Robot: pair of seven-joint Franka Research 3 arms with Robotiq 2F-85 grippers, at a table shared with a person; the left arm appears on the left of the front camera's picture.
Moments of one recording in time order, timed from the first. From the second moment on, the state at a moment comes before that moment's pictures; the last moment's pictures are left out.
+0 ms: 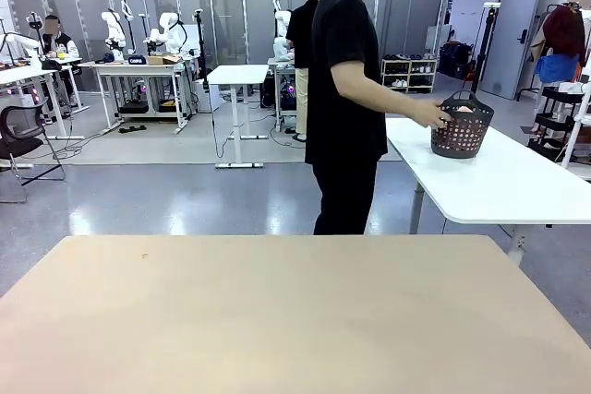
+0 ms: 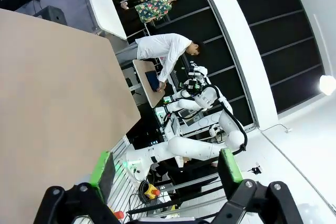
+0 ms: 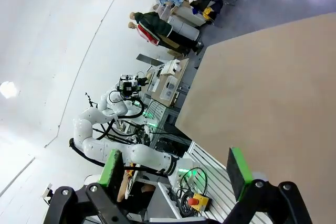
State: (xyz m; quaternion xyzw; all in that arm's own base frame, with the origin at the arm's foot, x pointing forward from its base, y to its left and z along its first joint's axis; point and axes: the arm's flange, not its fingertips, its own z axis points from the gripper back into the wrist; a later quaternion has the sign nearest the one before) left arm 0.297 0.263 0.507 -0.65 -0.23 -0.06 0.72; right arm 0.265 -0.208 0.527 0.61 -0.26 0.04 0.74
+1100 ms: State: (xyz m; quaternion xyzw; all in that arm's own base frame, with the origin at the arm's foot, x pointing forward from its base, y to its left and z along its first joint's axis) left arm 0.298 0.262 0.507 -0.65 -0.23 -0.06 0.72; right arm 0.265 -0.207 0.528 0.61 -0.26 0.04 0.74
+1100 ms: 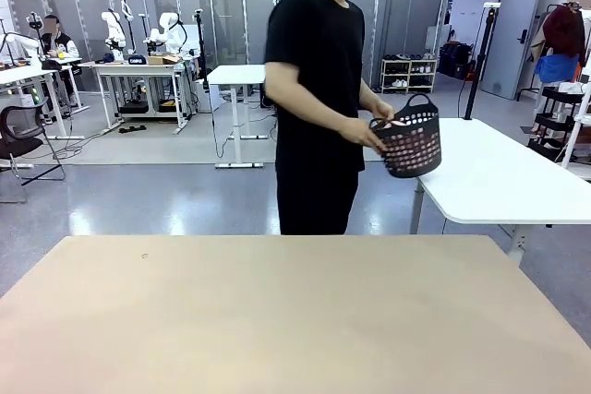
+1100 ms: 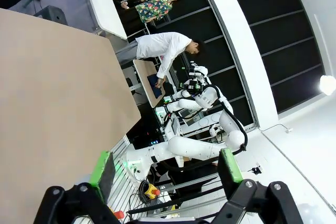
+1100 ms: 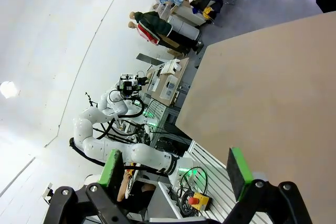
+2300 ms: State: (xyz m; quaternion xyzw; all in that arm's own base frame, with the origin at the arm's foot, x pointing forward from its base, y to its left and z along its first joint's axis) left arm 0.298 0.262 0.507 -0.65 -0.23 -0.06 0.72; right arm 0.265 -0.207 0.528 0.61 -0.26 0.04 0.74
